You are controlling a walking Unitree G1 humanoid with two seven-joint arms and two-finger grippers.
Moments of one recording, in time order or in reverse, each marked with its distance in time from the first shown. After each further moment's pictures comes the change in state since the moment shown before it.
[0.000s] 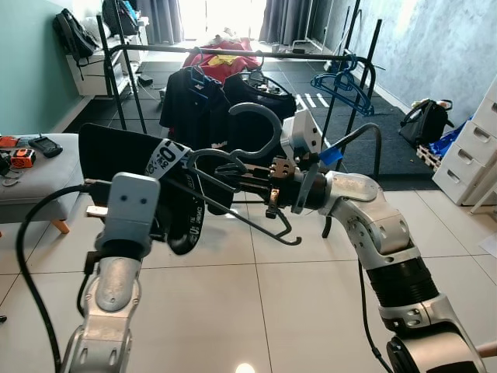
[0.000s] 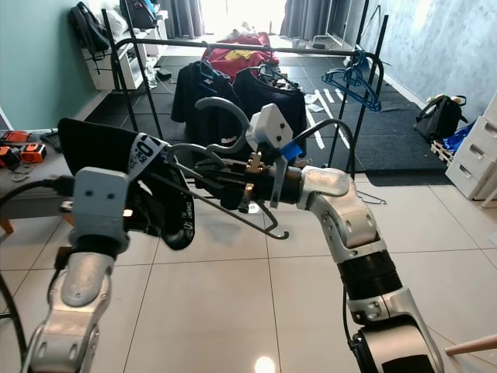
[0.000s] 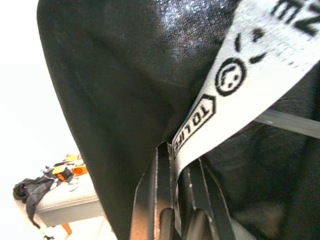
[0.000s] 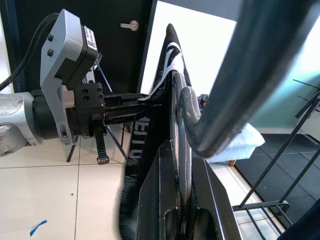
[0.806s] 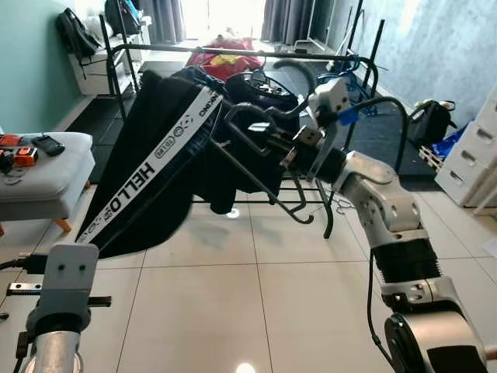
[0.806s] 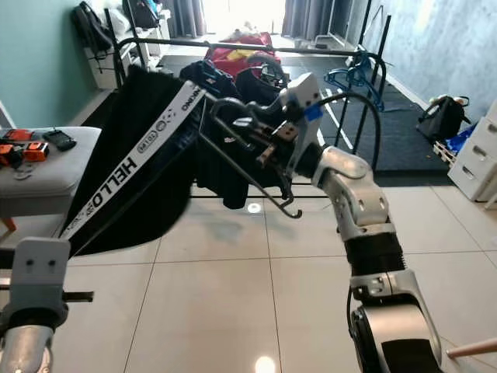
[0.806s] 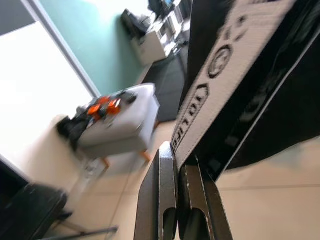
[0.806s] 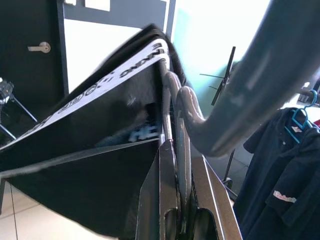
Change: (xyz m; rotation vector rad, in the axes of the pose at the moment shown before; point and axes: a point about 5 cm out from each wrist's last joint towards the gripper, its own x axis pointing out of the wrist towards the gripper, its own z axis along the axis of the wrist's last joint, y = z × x) left arm -0.064 0.041 -0.051 0.092 0.204 0.042; right arm -0.021 -0.047 0.007 0.065 -0.050 -0.387
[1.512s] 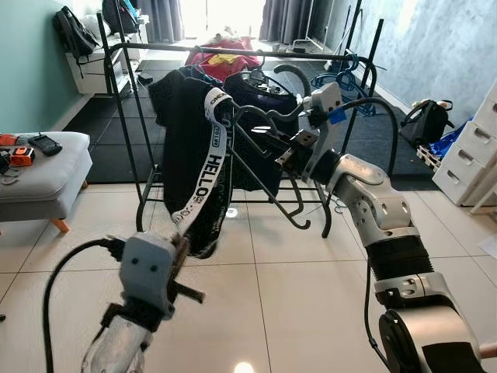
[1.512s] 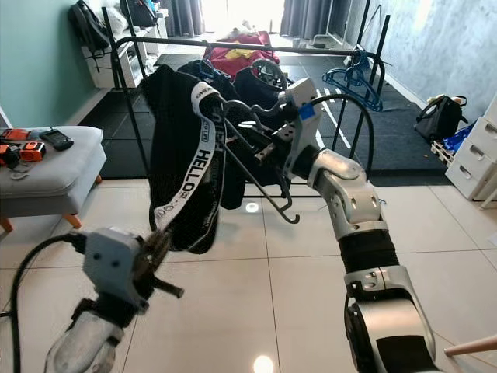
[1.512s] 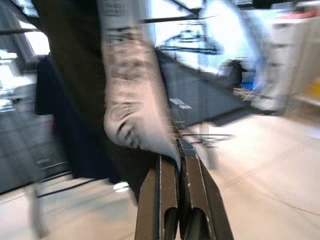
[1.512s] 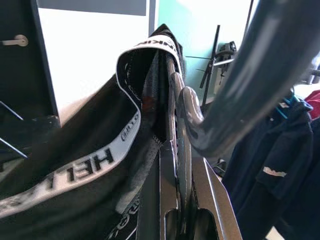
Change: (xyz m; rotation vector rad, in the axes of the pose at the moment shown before) left arm -0.025 -0.082 0.052 -0.399 -0.243 -0.650; right arm 0.004 -0.003 -0.015 0.042 0.053 -0.050
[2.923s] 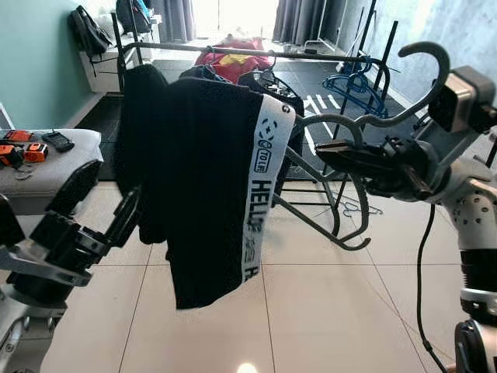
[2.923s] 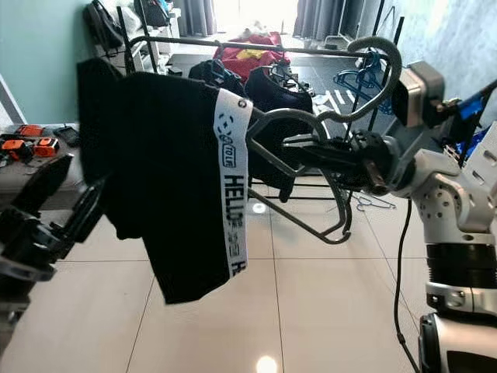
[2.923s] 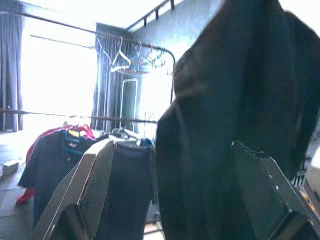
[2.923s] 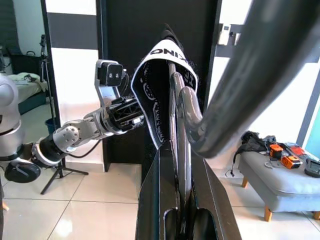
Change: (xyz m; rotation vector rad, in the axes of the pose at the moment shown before) left arm -0.022 0.091 0.084 -0.190 -0.406 0.019; right arm -0.097 -0.001 0.057 0.122 -0.151 0.668
